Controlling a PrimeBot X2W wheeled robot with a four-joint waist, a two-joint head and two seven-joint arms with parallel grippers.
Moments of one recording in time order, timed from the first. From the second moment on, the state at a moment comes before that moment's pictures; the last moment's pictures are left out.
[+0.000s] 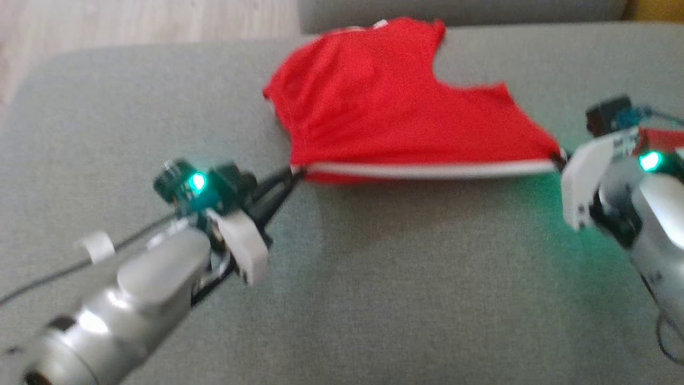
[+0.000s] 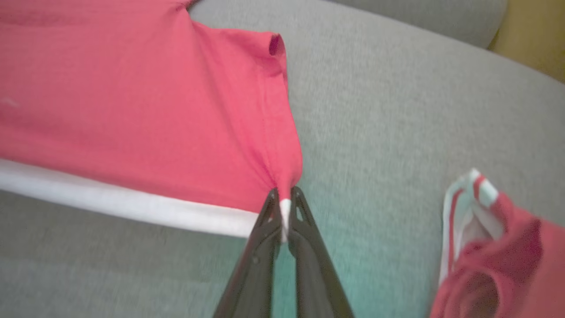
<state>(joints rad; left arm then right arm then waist) -0.87 0.39 -1.26 0.63 -0.78 -0.13 -0.21 -0.76 -0.42 0.61 0.89 0.51 0.13 0.34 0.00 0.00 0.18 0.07</state>
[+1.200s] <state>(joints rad) -0.75 0.41 -1.19 0.31 -0.84 0.08 -0.11 -0.52 -0.51 0.15 0.28 0.45 0.13 0.49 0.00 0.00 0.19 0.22</state>
